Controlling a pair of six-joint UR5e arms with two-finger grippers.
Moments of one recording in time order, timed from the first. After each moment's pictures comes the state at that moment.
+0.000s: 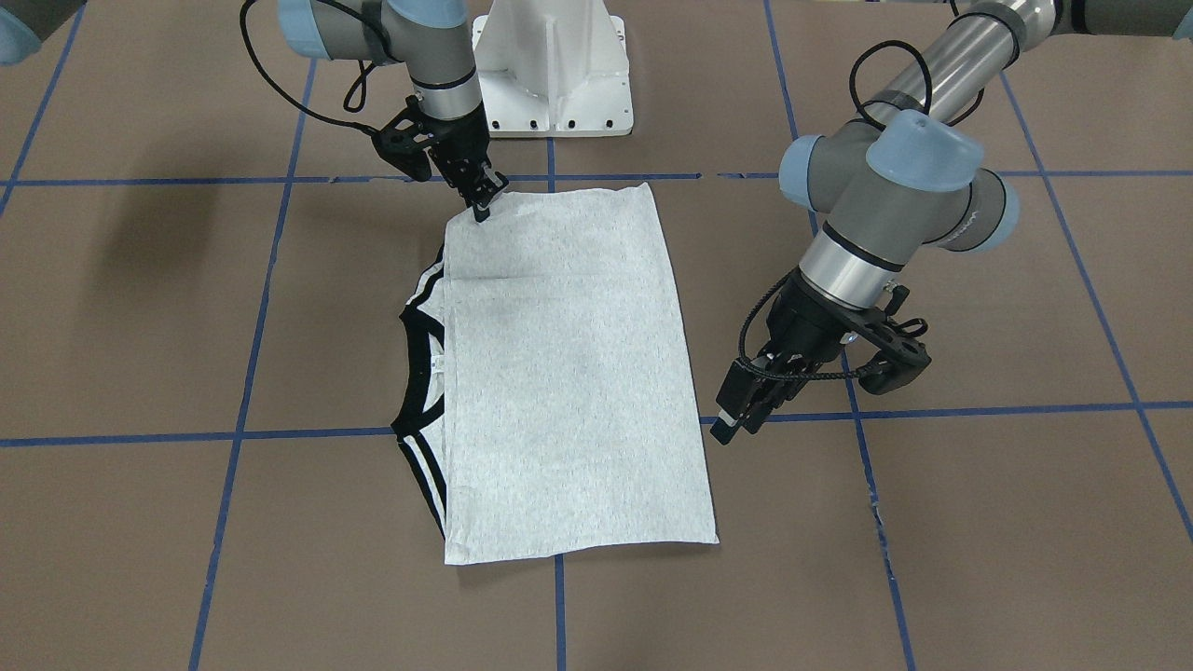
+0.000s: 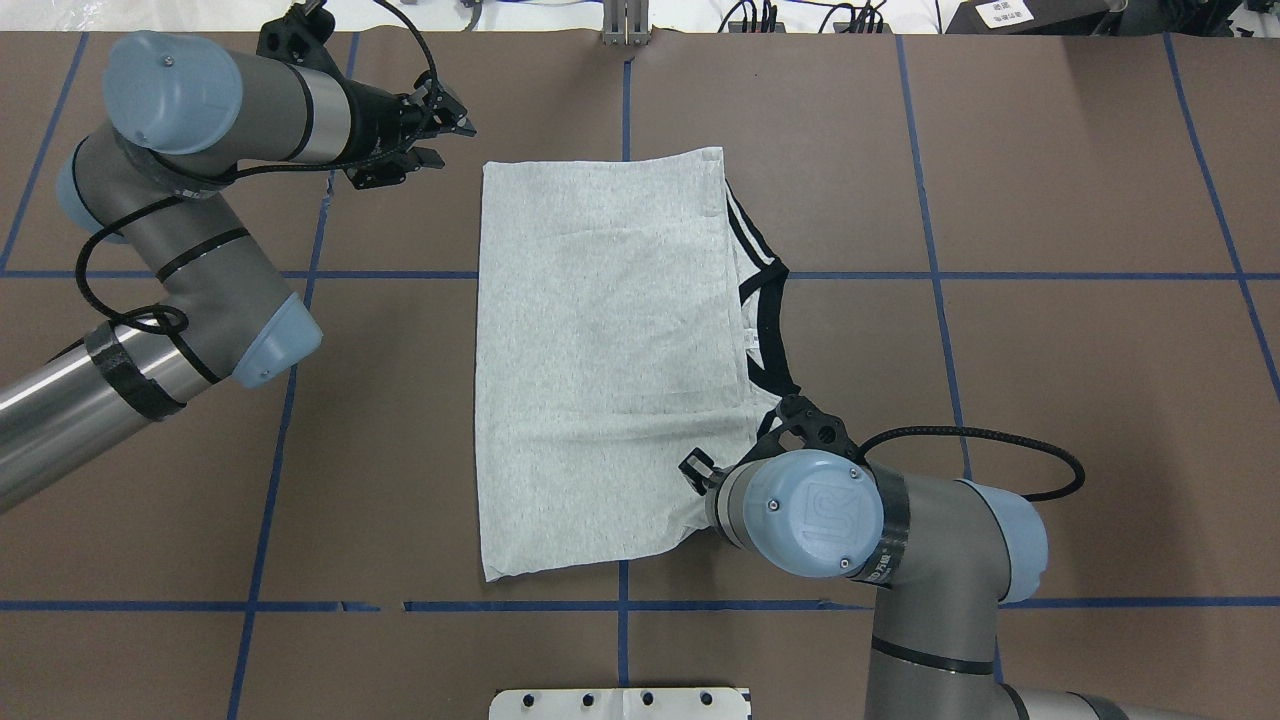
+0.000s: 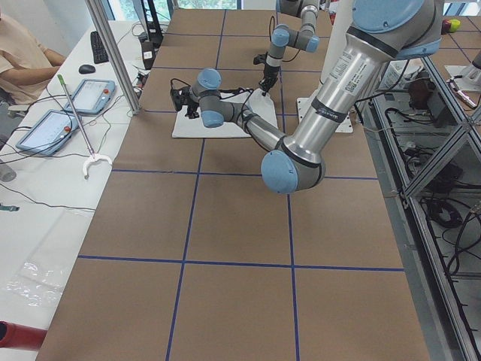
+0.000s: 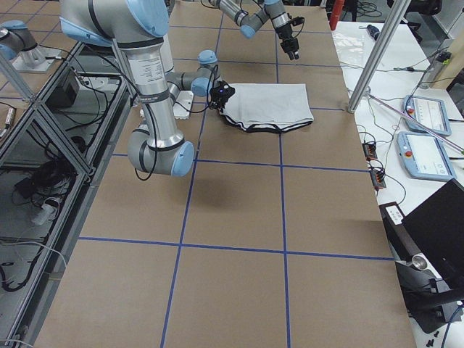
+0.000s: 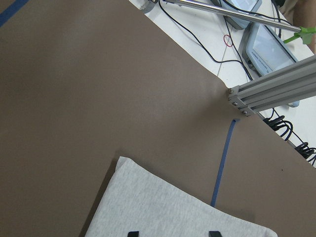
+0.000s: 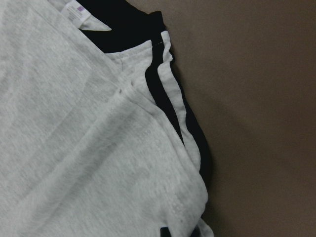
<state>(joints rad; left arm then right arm) -0.83 -2.14 -1.49 -2.37 -1.85 -1.76 0.26 -1.13 1.93 -1.51 1.59 2.17</state>
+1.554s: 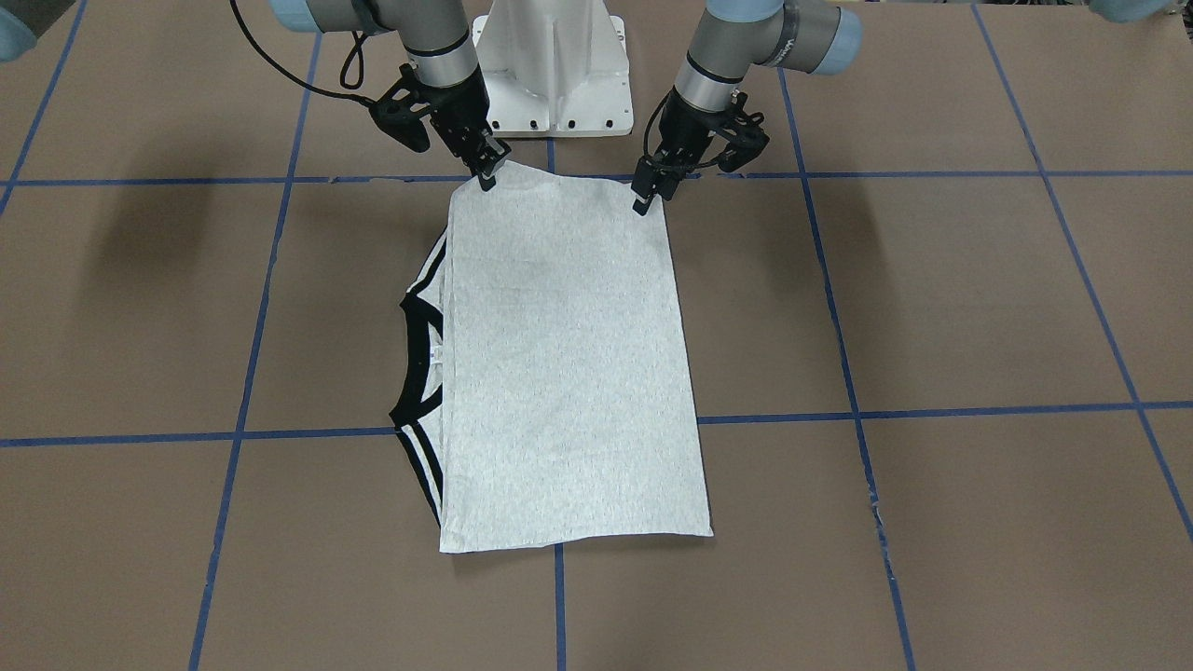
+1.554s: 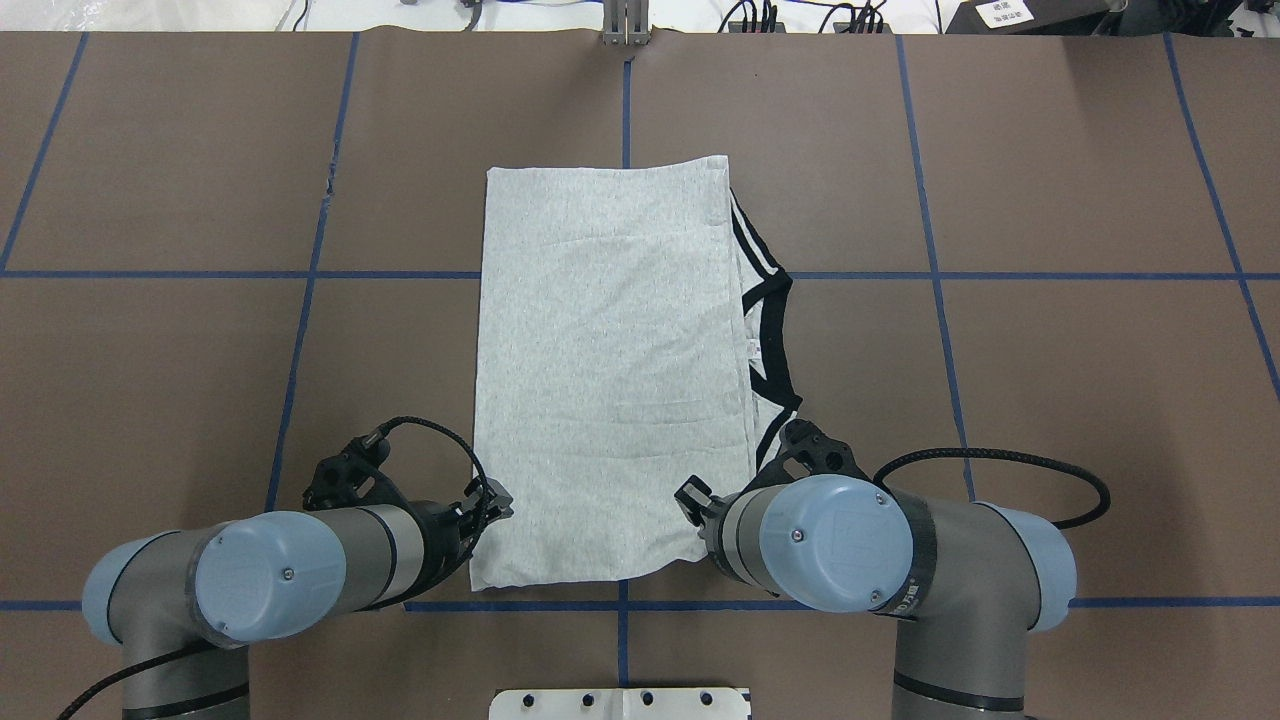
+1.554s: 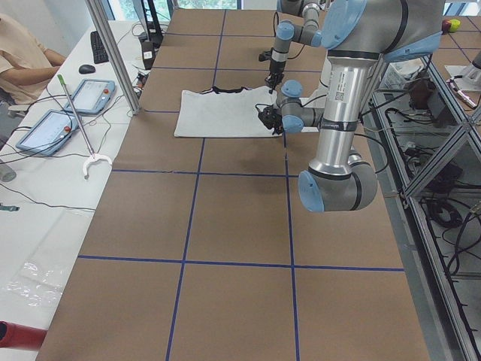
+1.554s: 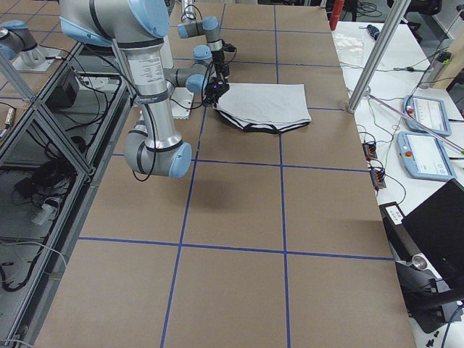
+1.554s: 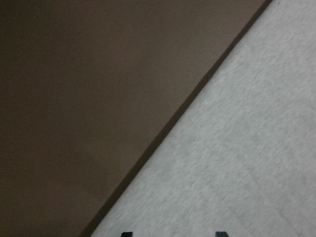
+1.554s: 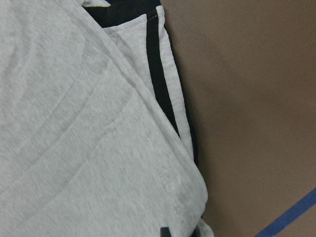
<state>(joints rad) -0.21 -1.83 -1.94 -2.02 -1.53 -2.19 0.23 -1.15 2.00 -1.51 1.61 2.20</state>
